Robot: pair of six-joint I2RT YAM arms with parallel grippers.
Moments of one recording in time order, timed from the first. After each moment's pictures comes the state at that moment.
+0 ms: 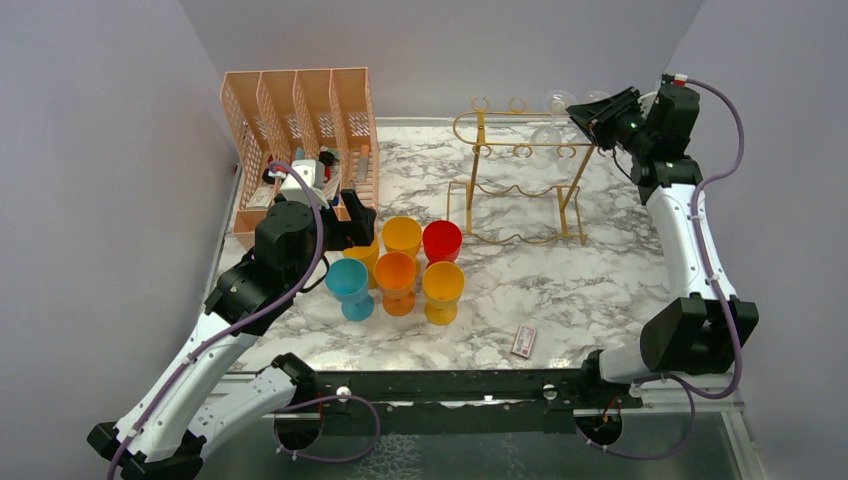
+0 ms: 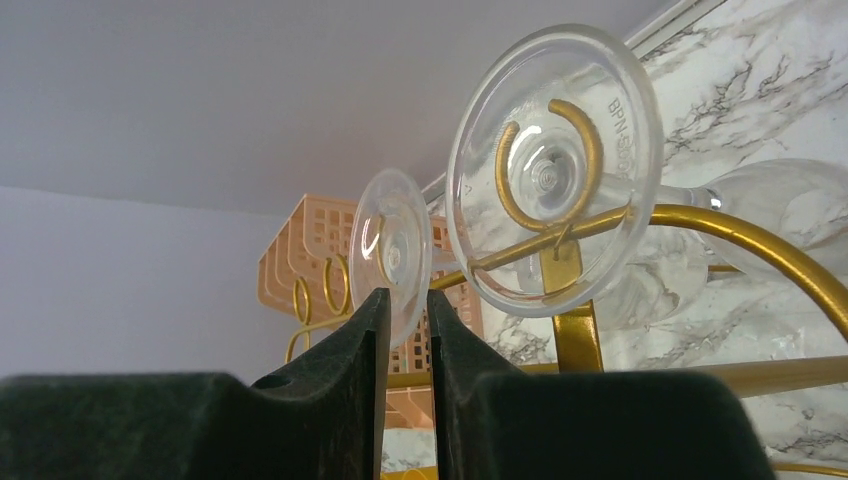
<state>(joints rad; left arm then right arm) -0.62 0.79 1.05 -0.55 -0.32 -0.43 -0.08 1.44 1.43 -0.22 -0.41 0.95</state>
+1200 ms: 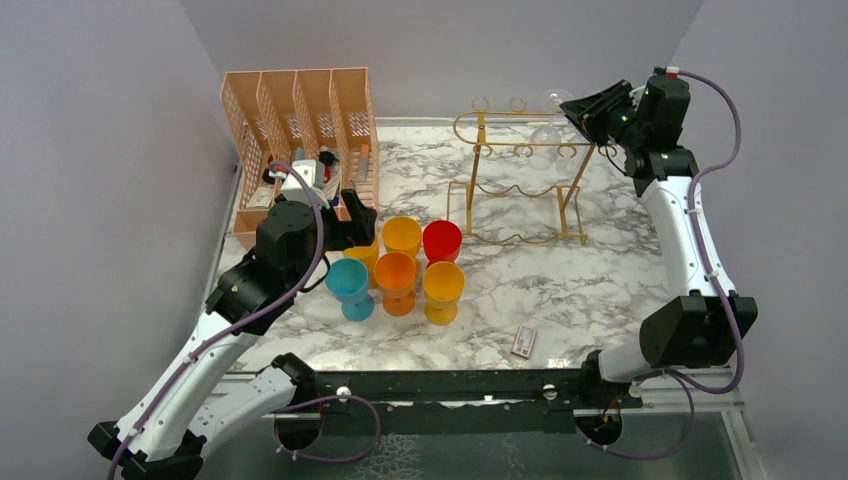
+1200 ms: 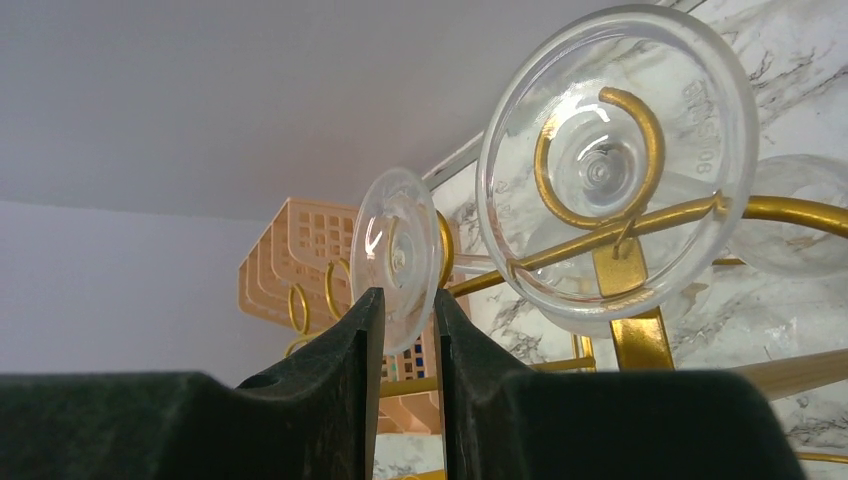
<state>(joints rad) -0.62 0.79 1.05 -0.55 -0.32 -0.44 -0.03 1.47 1.52 -0.31 -0.32 0.93</state>
